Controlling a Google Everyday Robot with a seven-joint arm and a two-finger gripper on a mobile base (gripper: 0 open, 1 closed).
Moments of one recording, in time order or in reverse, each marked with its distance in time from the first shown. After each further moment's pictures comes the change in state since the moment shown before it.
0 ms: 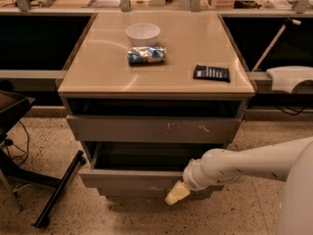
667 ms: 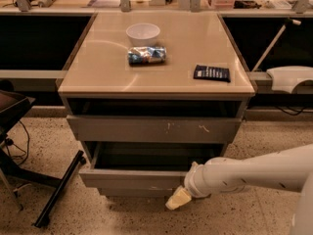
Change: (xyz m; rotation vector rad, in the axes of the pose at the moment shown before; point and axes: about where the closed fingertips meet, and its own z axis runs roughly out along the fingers) arm 0.004 0.013 -0.014 0.043 -0.011 -0.001
